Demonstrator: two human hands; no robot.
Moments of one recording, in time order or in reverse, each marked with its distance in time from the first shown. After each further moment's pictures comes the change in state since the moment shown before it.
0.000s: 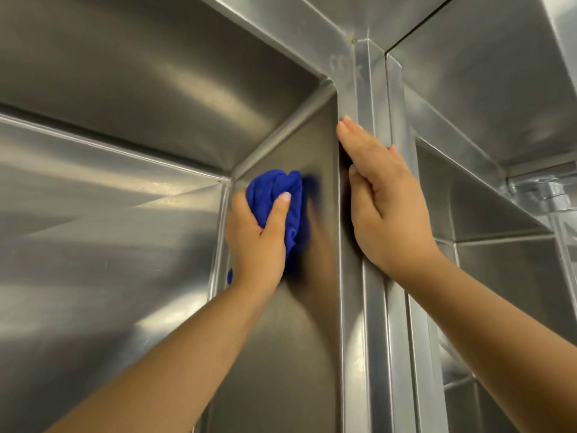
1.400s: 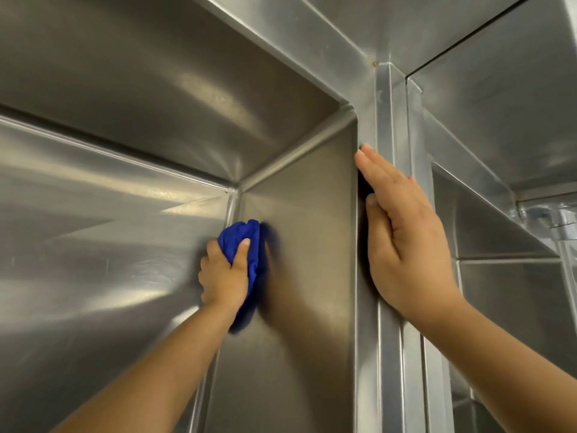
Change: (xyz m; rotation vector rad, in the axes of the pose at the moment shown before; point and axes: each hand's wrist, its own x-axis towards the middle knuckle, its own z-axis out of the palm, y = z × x) left_hand 0.038 -0.098 -0.032 0.310 0.078 -0.368; right_hand -0.001 0.001 0.000 -0.048 0.017 -0.032
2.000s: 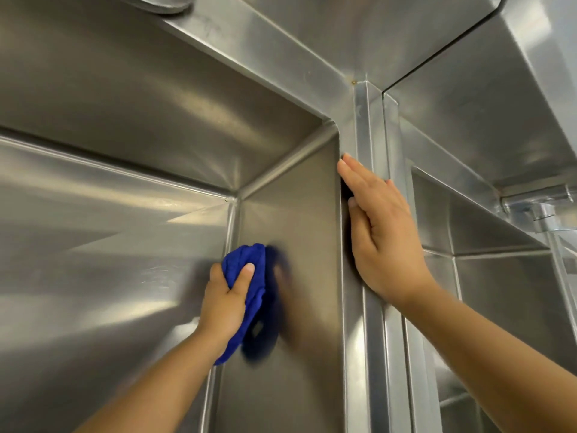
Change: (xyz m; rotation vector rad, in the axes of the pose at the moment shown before) left_hand -0.037 0.001 -0.033 -0.043 -0.233 -0.003; right_hand 0.002 0.000 -0.003 -0.012 -0.017 0.007
